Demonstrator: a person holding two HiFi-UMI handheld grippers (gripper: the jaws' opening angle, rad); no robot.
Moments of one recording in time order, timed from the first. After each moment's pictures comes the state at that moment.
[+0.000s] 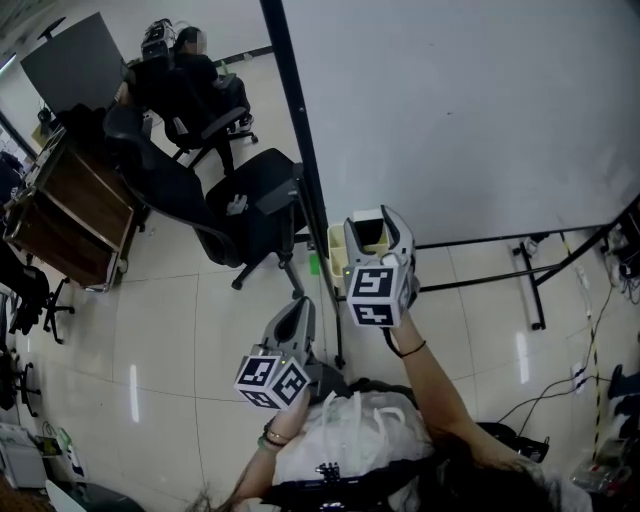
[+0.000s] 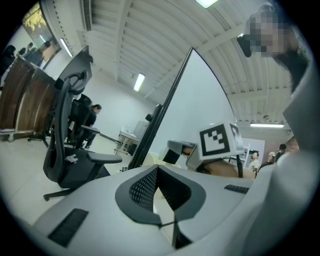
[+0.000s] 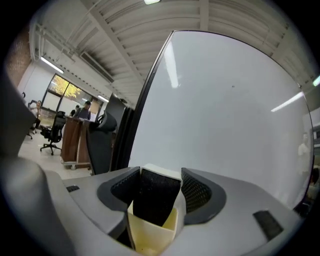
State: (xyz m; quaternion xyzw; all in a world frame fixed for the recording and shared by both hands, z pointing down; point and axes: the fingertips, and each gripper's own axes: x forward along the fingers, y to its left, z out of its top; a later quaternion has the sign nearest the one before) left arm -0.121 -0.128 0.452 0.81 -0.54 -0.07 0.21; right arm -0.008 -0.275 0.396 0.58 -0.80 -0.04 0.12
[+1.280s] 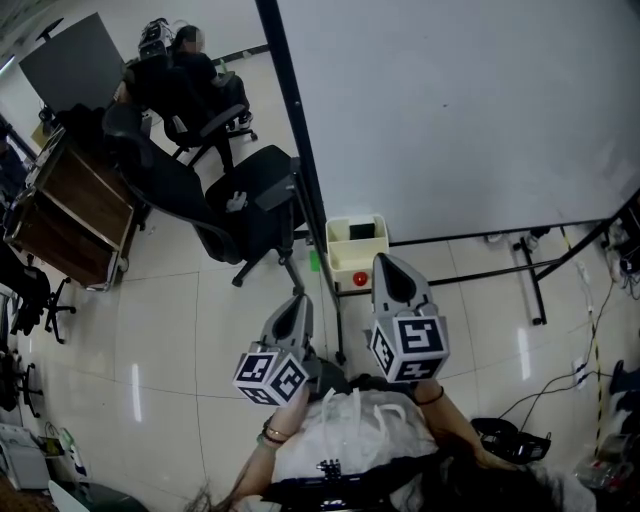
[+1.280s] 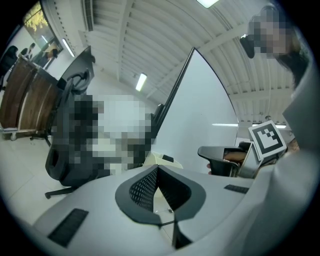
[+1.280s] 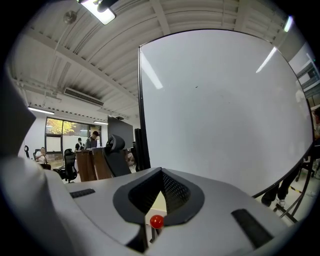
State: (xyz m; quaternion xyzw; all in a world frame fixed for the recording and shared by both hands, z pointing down) left arm -0.124 -0.125 0.454 0.81 -0.54 -0.07 0.22; right arm 0.020 -0.179 0.394 0.55 -0.83 0.10 0.02
